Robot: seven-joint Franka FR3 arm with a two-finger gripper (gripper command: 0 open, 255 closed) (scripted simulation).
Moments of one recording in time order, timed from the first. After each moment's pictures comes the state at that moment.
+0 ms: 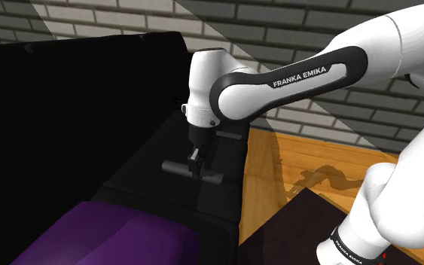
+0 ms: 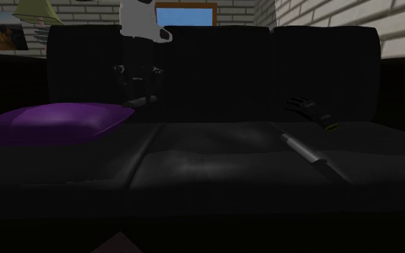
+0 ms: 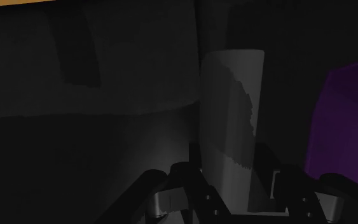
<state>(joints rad) 0.35 -0.09 0.31 -2.11 0.12 2.02 0.01</state>
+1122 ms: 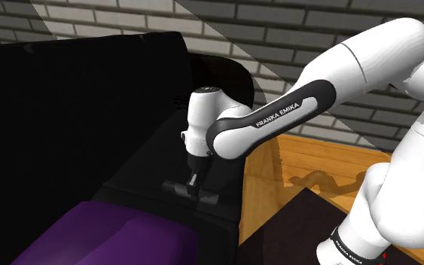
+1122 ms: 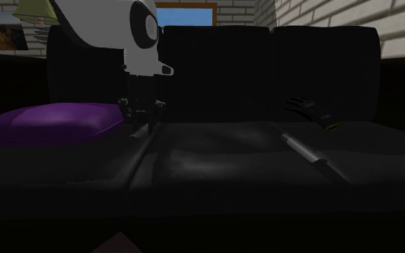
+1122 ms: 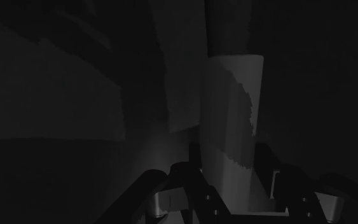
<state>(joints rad) 0.36 0.02 0.32 -2.24 0.10 2.25 0.01</state>
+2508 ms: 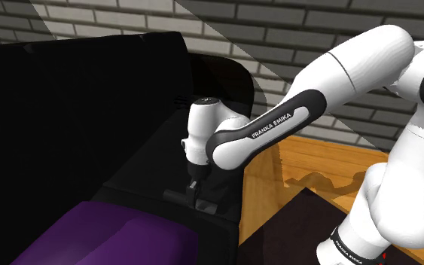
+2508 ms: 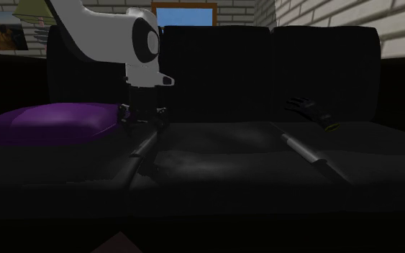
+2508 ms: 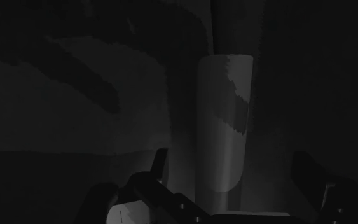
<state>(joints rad) 0.36 0.06 0.32 -2.27 0.09 2.33 0.02</state>
